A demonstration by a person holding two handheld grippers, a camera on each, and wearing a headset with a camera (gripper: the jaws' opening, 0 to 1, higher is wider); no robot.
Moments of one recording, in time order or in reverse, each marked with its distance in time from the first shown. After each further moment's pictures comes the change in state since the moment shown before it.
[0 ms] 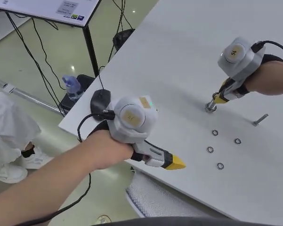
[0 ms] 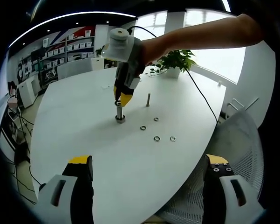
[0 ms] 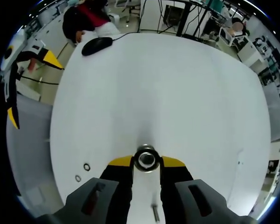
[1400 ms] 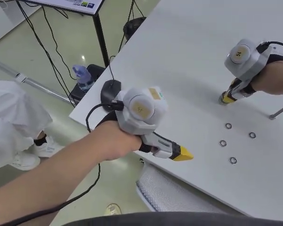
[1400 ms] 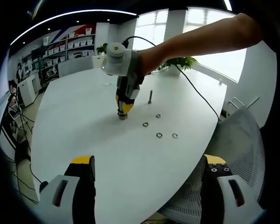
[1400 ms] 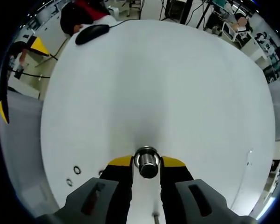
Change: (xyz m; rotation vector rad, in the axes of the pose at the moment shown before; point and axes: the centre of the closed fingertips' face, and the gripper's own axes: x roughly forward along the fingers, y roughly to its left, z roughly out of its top) left arm -0.001 0.007 -0.007 -0.009 0.018 0.004; right arm 0.052 -0.002 -0.011 -0.004 0.055 0.014
